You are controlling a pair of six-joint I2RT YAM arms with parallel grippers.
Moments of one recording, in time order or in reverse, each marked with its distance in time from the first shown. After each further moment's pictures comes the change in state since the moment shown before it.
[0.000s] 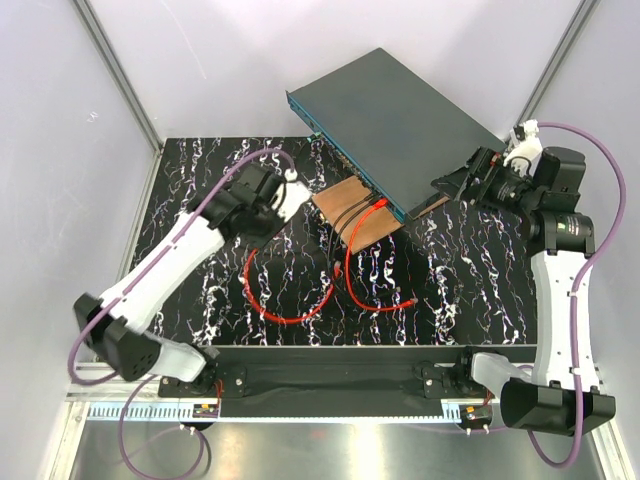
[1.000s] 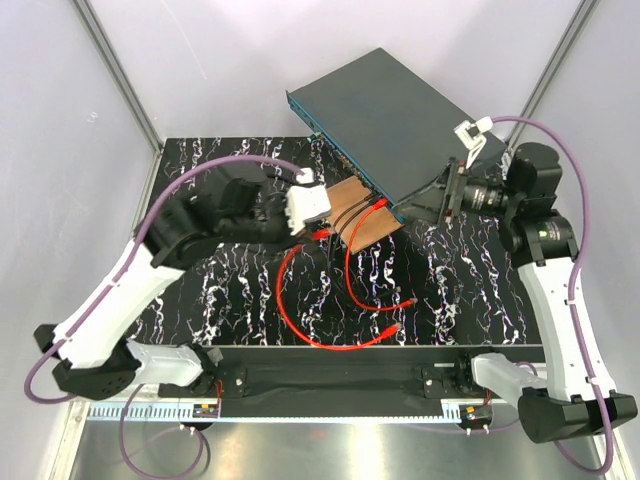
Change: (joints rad) left arm -0.232 -0.174 0.244 0.026 0.381 0.163; right arm 0.258 -0.026 -0.001 0.230 -0.428 0.114
